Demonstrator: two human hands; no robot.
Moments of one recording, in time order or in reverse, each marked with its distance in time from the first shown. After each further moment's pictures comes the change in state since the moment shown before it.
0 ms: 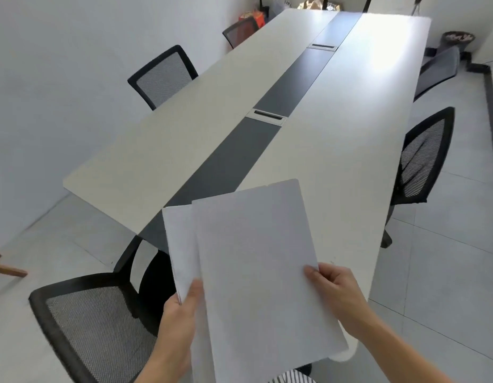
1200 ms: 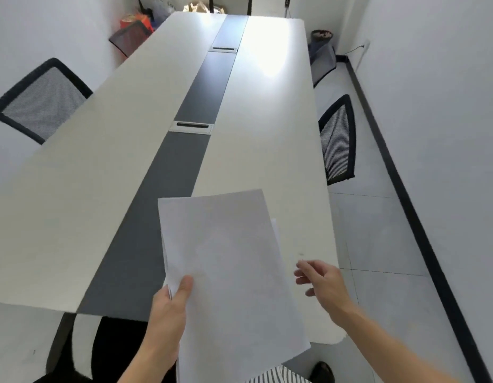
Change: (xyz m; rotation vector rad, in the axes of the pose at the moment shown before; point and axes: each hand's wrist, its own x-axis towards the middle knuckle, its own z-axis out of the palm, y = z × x) left_hand 0.100 0.059 0.013 0.271 -0.376 0.008; right_hand 0.015 0.015 0.026 0.007 0.562 0.102
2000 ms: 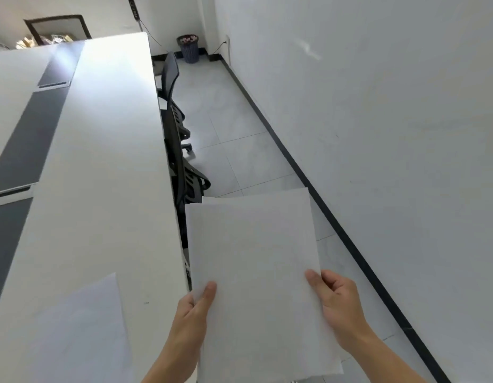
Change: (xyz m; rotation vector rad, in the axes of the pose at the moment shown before) left_hand -0.081 -0.061 0.402 0.279 -0.469 -0.112; right_hand -0.021 0.082 -0.364 0.476 0.375 -0.059
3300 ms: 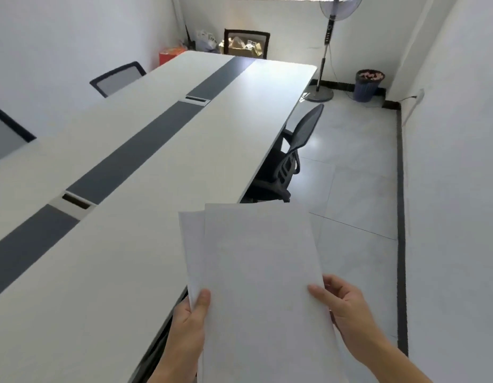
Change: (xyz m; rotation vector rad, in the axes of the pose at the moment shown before) left_hand 0.427 0.335 0.098 -0.452 0.698 0.169; right_hand 0.635 -0.269 0.229 -0.240 -0.815 0.185
